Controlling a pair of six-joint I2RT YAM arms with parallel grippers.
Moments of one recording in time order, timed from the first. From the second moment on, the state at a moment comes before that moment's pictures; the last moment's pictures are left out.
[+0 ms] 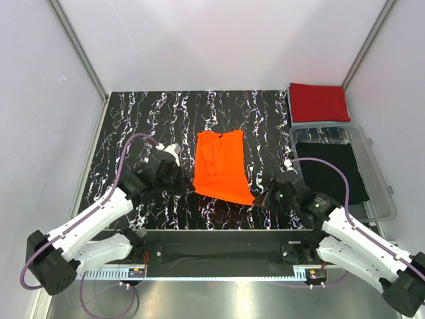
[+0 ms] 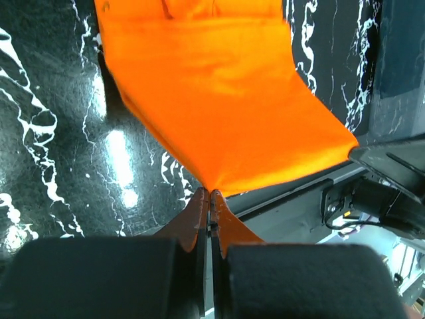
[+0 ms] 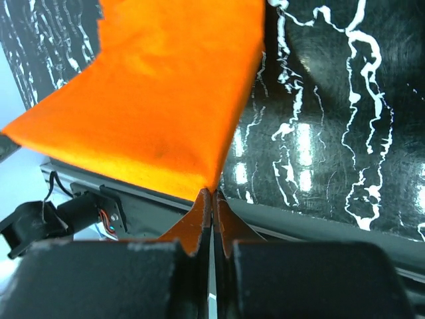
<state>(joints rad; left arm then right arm) -0.68 0.98 0.78 -0.60 0.10 -0.80 0.71 0.77 0.53 -0.53 -0.05 1.05</state>
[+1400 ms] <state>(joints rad) -0.33 2.33 2.13 -0.51 0.31 -0.52 0.24 2.00 1.60 -0.51 -0.29 0.44</state>
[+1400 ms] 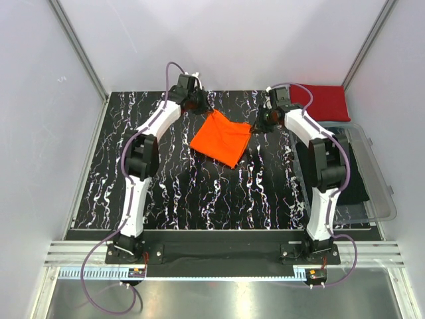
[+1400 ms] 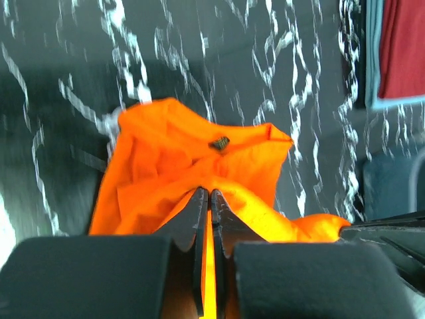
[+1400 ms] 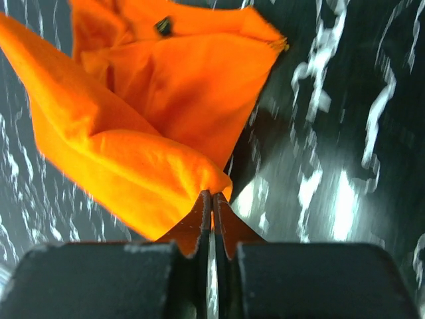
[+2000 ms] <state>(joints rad) -0.24 2.47 2.04 -0.14 0.25 -0.48 0.17 2.30 1.86 -0.43 -0.31 0.43</state>
